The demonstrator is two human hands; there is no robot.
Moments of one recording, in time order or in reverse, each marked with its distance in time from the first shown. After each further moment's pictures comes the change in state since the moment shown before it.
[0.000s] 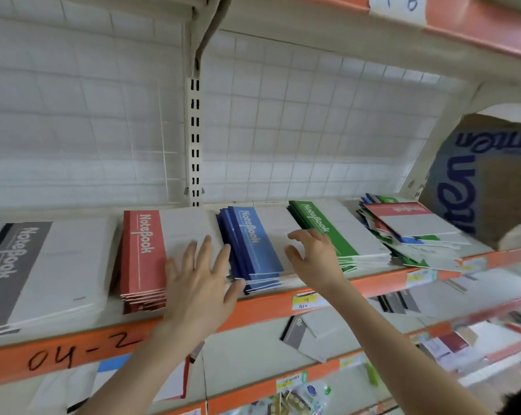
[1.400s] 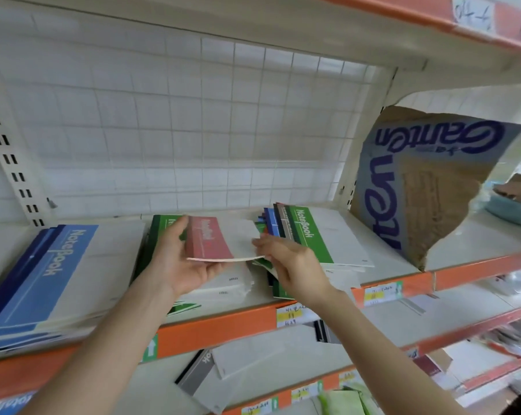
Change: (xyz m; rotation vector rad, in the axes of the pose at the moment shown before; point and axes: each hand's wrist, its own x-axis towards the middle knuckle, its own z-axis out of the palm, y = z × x) left_hand 0.152 0.265 -0.005 -2.123 -0.300 -0.856; right_hand 0.062 0.260 -0.103 0.117 0.171 -0.696
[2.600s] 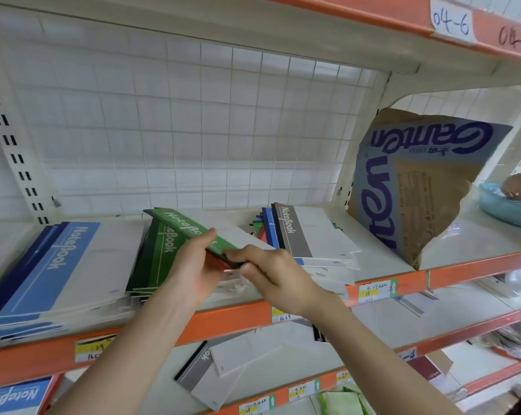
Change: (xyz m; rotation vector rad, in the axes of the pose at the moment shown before) left_hand -0.014 -0.030 0.019 -0.005 -0.033 0.130; right_hand 0.006 -0.051 -0.024 0.348 -0.238 0.138
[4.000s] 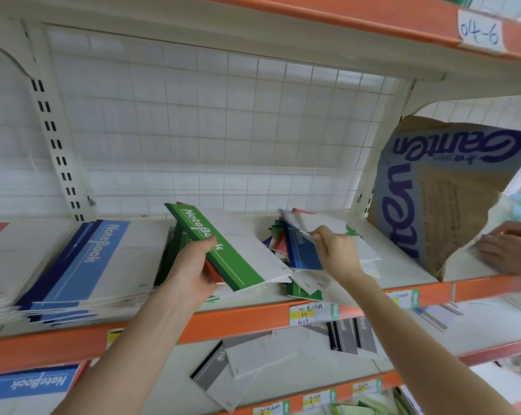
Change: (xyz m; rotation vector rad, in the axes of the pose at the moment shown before) left_hand -0.021 0.017 -0.016 0.069 0.125 0.064; right_hand 0.007 0.099 -0.030 -0.544 0.386 0.188
